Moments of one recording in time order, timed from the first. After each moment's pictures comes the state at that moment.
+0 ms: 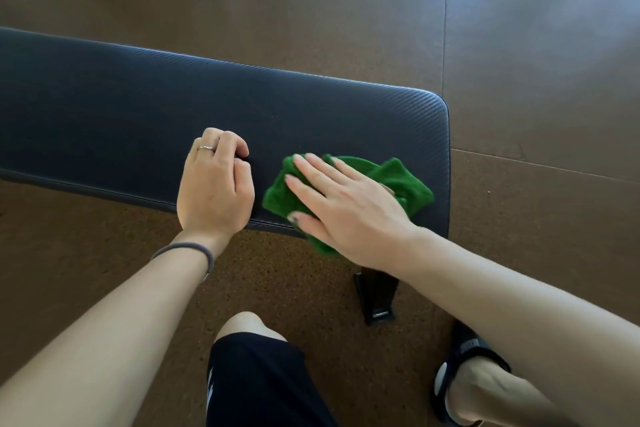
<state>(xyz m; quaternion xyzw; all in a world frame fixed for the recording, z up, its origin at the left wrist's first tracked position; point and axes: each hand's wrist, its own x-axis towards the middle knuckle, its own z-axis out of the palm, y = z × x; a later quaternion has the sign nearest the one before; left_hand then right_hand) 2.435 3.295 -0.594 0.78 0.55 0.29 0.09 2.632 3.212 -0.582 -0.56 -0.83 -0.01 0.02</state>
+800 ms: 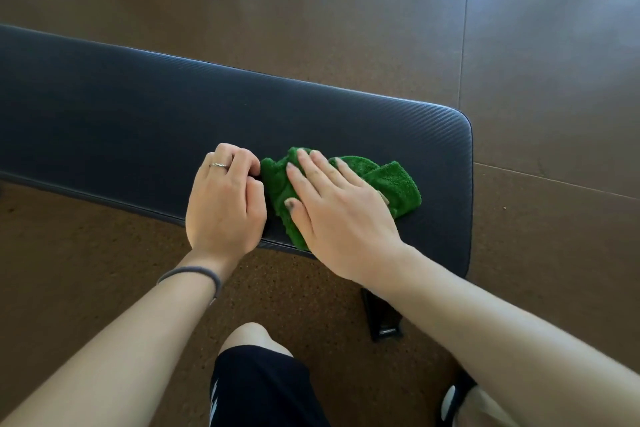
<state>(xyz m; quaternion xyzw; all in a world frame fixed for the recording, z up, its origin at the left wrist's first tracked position) 2.434 3.294 -0.595 0.78 0.55 0.29 0.07 2.604 3.235 -0.575 -0.63 -0.78 0.05 0.04</state>
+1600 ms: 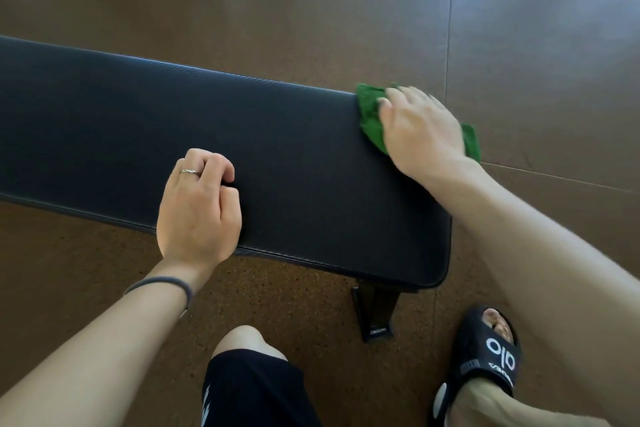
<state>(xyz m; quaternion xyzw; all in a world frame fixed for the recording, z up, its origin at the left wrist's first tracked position) 2.435 3.293 -0.598 0.78 0.56 0.27 0.06 2.738 3.303 -0.576 -0.78 -0.62 0.02 0.07</state>
